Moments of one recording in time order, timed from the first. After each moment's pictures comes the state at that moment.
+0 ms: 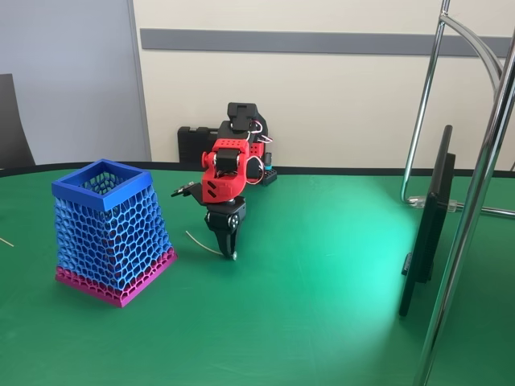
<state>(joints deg) 6.1 33.0 35.2 83.3 16.4</state>
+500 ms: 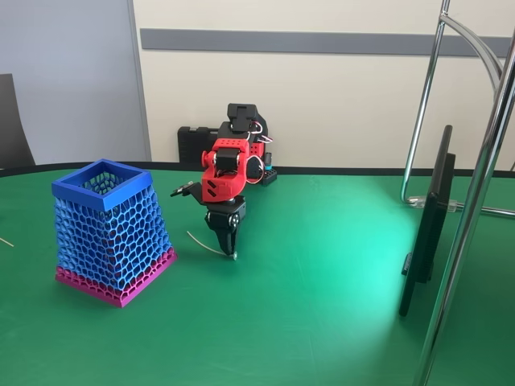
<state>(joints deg) 6.1 33.0 34.5 83.6 14.7</state>
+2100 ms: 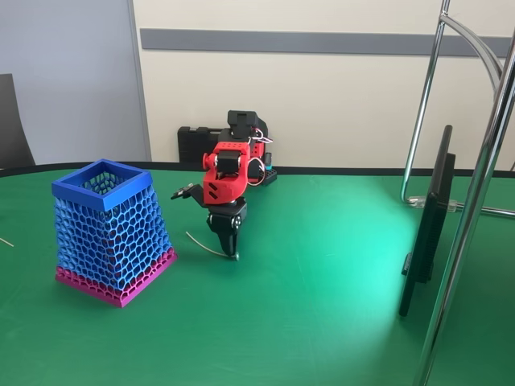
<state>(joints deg) 5.4 27.7 27.2 87.8 12.0</state>
